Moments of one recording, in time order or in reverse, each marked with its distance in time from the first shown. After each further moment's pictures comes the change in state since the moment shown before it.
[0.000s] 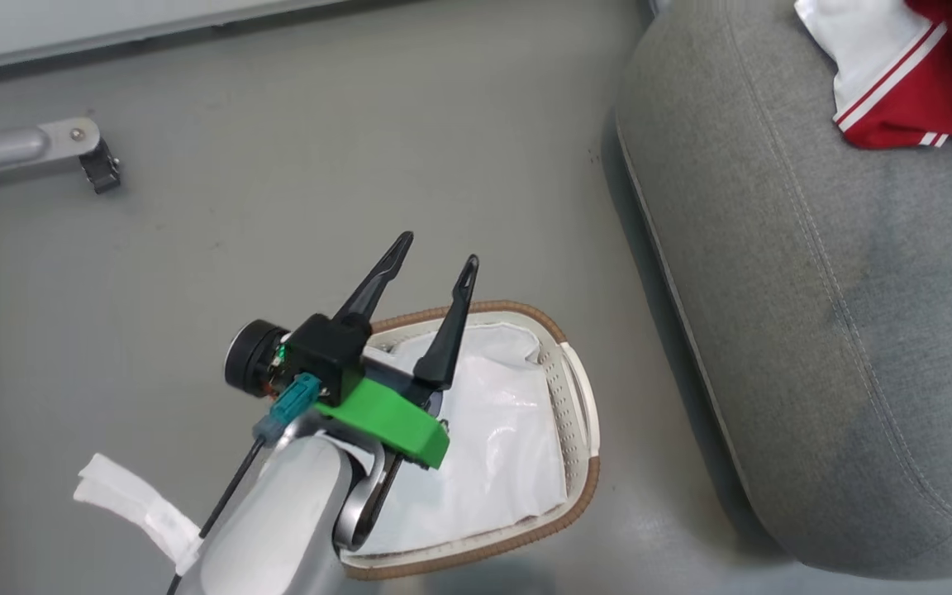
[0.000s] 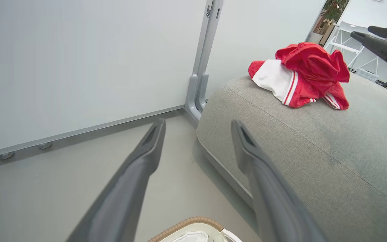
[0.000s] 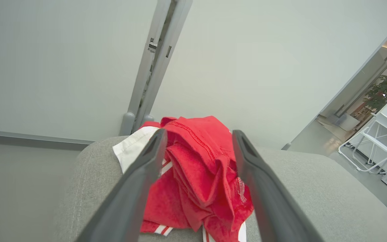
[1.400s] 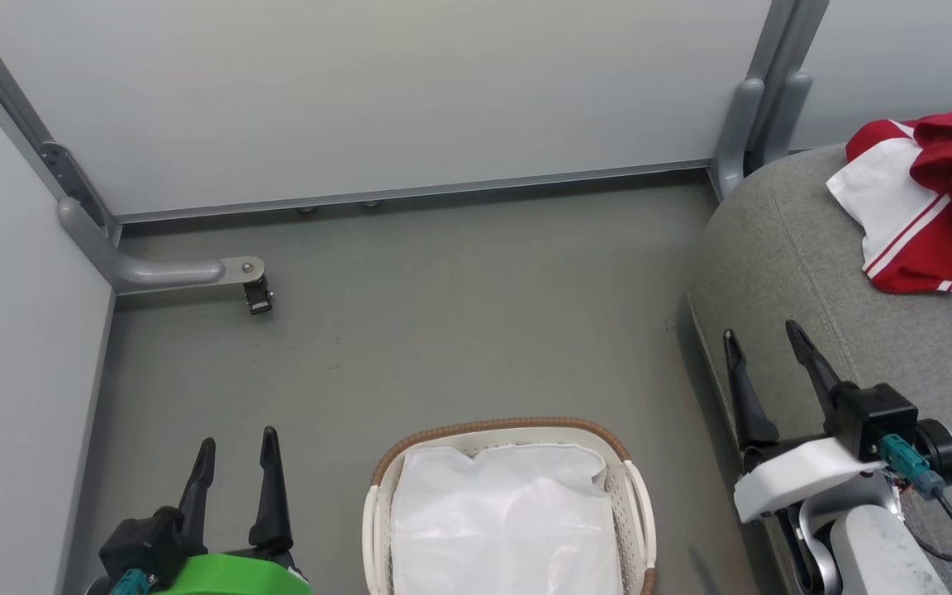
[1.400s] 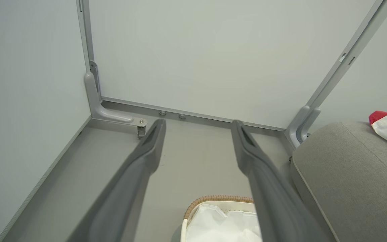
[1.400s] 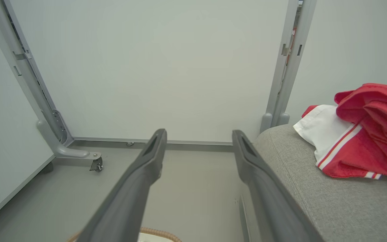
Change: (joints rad) left arm 0.487 -0.056 0.477 -0.082 0.010 -0.006 -0.001; right arm 0.538 0.239 0.311 -0.268 0.281 0.000 0.000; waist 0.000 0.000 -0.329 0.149
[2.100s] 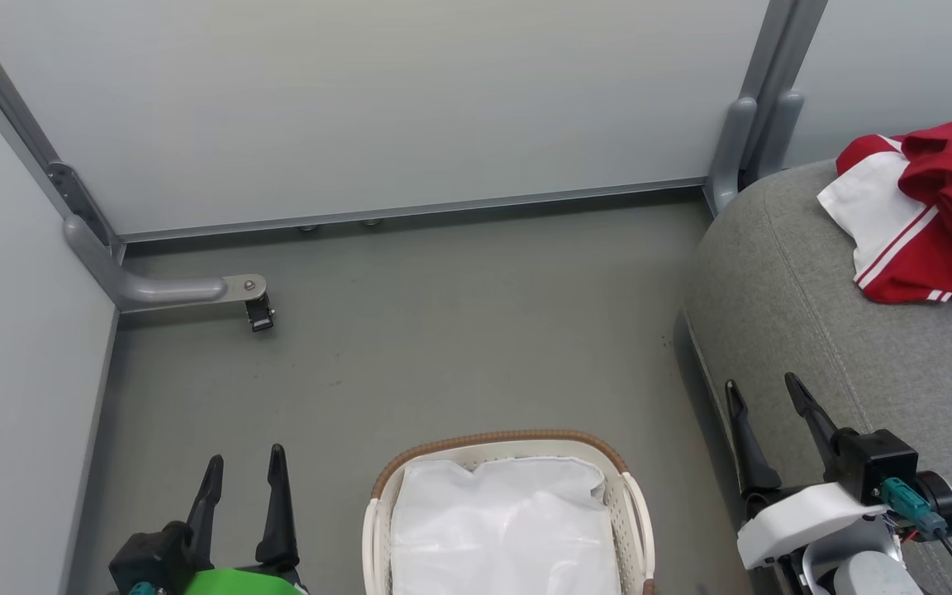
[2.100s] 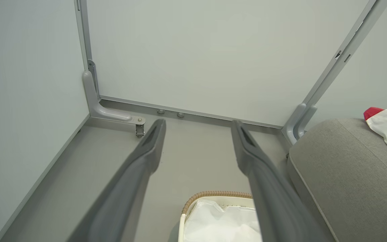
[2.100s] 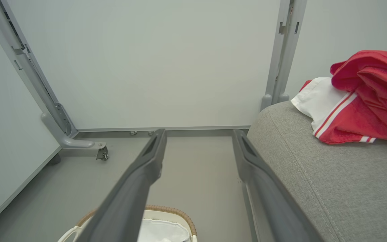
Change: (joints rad) left arm 0.024 0.000 -0.013 0.009 -0.001 0.003 0.000; right arm 0.095 0.001 0.009 -0.002 0.045 0.000 0.000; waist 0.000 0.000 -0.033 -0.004
